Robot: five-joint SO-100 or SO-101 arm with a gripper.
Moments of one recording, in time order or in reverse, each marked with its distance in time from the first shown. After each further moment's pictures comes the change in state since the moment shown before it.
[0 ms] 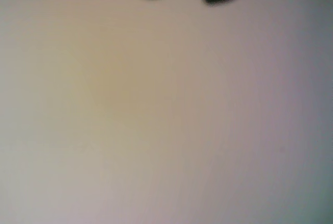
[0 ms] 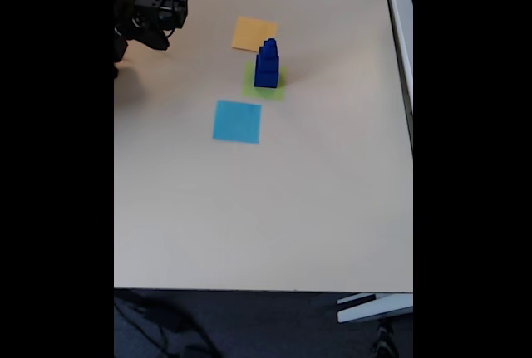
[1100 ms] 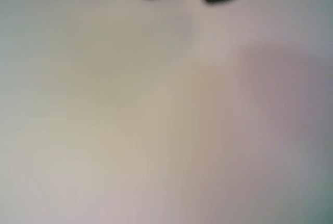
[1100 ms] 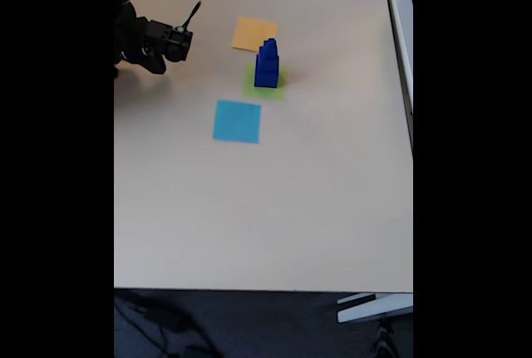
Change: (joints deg) arm 5.8 0.0 16.7 -5.5 -5.1
